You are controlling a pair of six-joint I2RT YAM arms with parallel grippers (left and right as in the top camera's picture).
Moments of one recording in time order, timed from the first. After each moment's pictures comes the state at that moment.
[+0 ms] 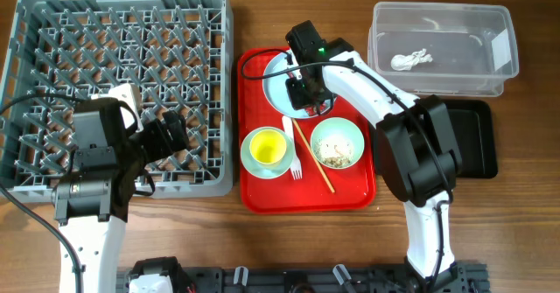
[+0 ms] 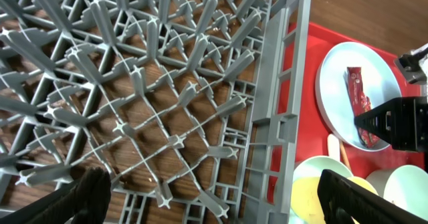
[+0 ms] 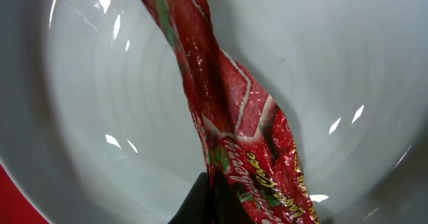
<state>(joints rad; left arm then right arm) 0.09 0.98 0.90 -0.79 0.13 -0.28 0.48 2.21 1.68 -0.85 -0.06 0.19</state>
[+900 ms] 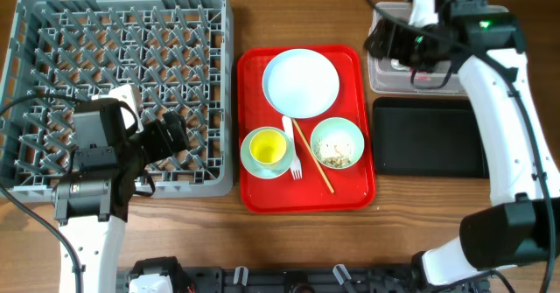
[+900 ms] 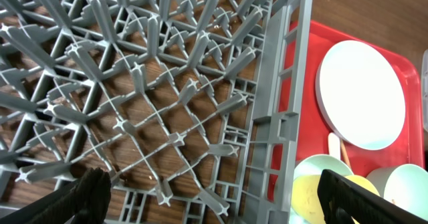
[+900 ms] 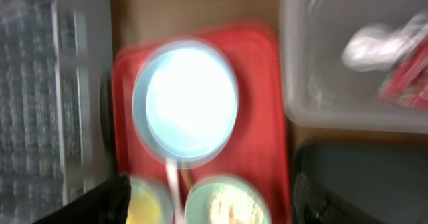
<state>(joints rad) 0.09 0.98 0.90 -0.80 0.13 -0.28 0.10 1.71 1.69 -1.09 -0.31 0.26</state>
